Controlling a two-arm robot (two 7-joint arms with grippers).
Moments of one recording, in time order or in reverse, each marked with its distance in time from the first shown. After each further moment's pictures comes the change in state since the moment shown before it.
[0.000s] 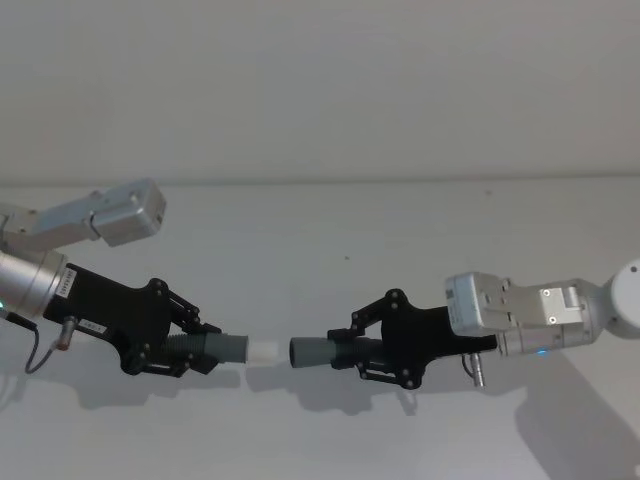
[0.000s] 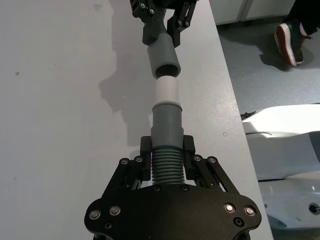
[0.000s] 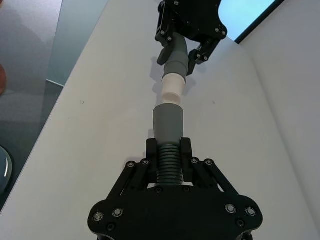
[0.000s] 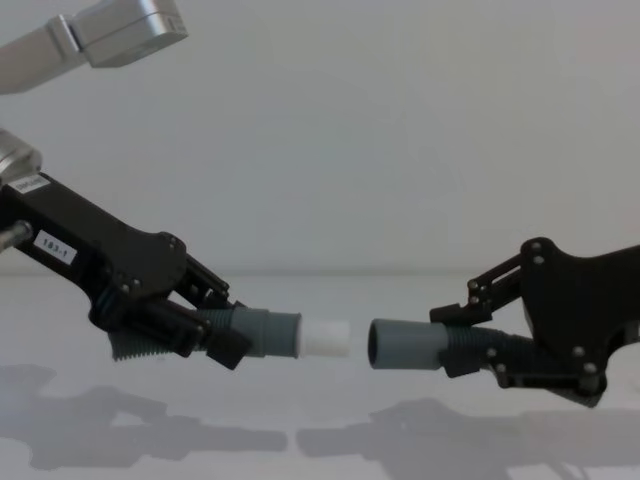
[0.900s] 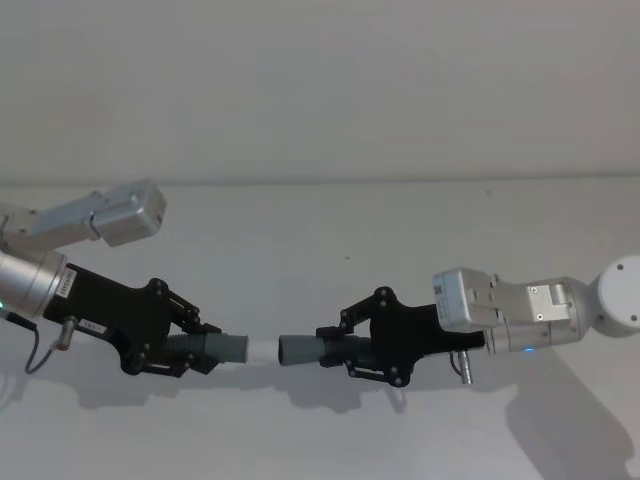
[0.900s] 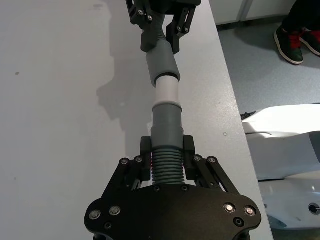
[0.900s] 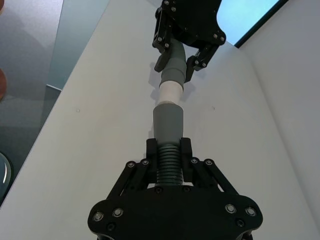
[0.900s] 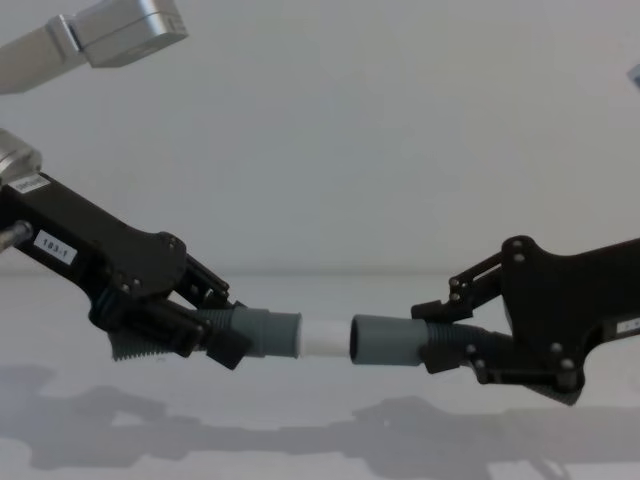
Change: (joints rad) left arm 0.000 0.000 0.000 0.000 0.000 0.000 0.000; right arm 0.021 -0.020 -0.027 0.024 0.013 -0.003 -0.008
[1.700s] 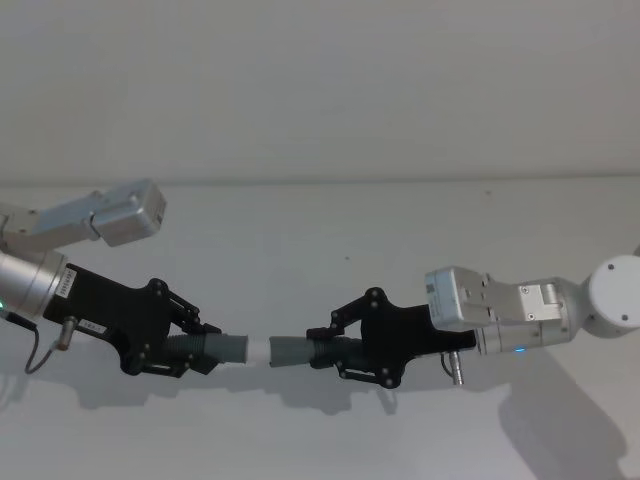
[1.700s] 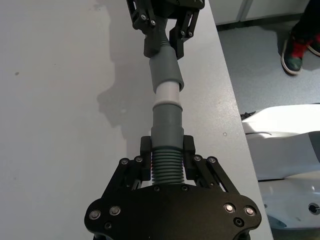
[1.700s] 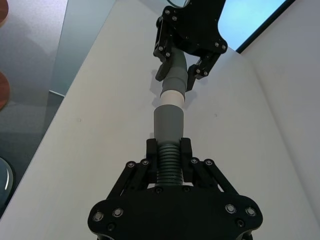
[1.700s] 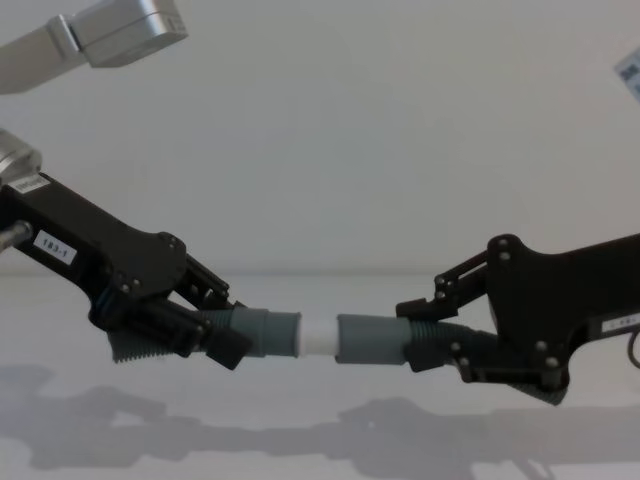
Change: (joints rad) left arm 0.000 0.000 0.000 0.000 0.000 0.000 0.000; right arm 0.010 -0.009 -0.022 0.003 0.022 0.004 -0.001
